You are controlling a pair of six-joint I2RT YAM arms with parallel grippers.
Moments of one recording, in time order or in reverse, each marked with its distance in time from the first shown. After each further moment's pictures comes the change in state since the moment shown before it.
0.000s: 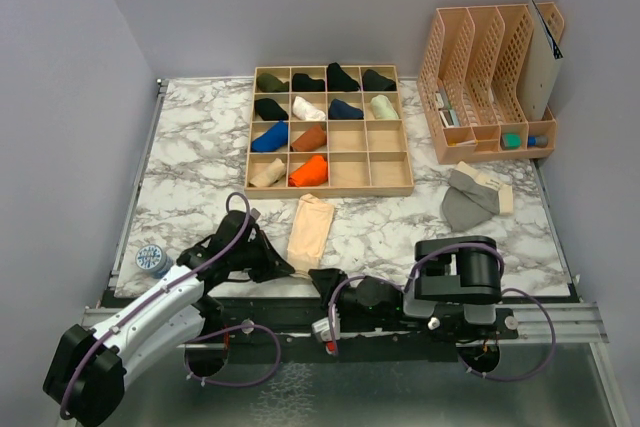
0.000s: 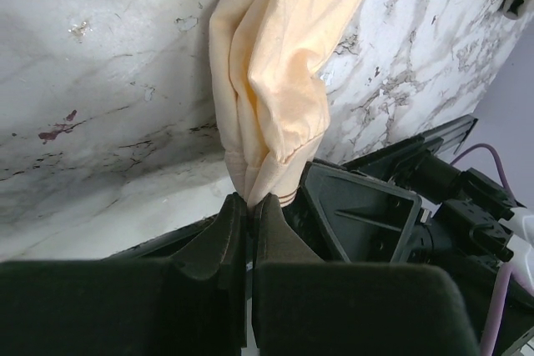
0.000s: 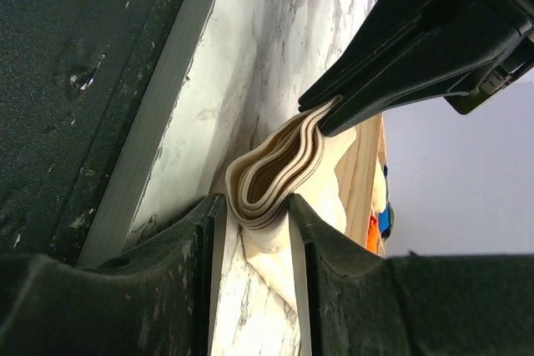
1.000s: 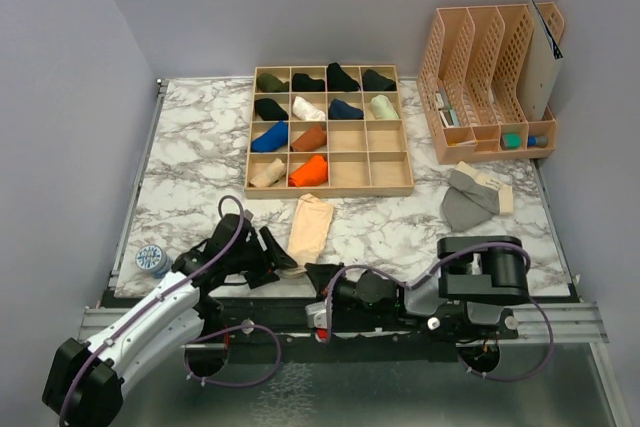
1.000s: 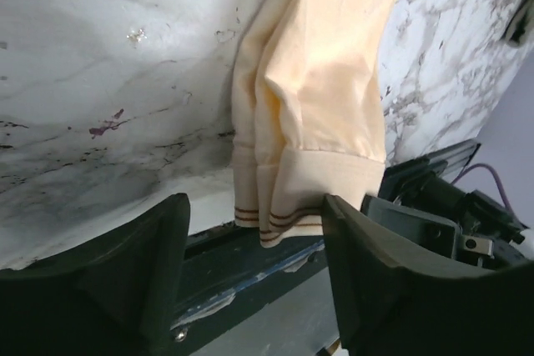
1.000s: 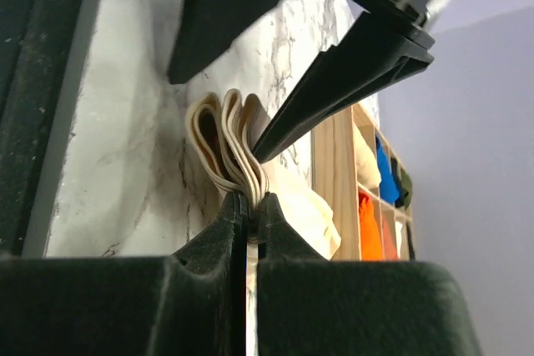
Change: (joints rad) left arm 0.007 -0.069 -0.017 -0.055 -0.055 -0.006; right arm 0.005 -0.097 0.044 -0.040 0.078 0.177
